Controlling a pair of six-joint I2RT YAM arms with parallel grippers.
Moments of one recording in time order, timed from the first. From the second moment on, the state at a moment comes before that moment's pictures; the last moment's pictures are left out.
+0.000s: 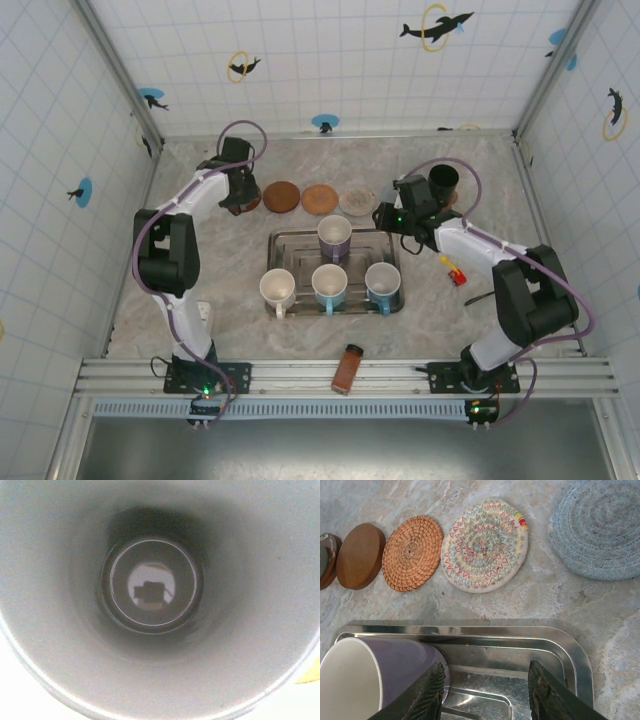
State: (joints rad) left arm -0.21 1.94 1.48 -0.67 -0.16 -0.37; right arm 0.46 1.58 0.94 -0.16 -0.11 0.53
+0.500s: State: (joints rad) left arm -0.20 1.94 1.48 -0.66 -0.14 -0.37; right arm 0.46 1.58 0.94 -0.16 -0.12 0.53
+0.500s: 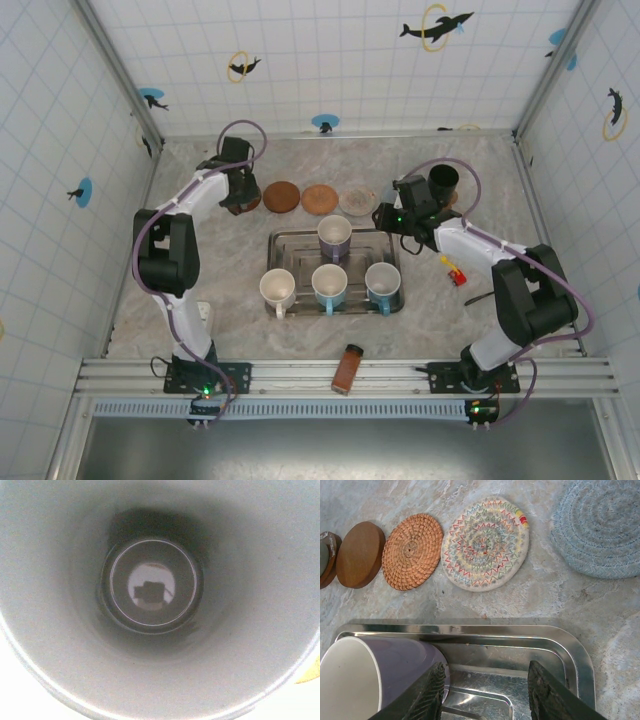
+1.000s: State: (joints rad) left arm -0.19 1.94 1.48 -0.65 -0.13 -0.37; right arm 0.46 1.59 0.94 -0.16 -0.12 0.53
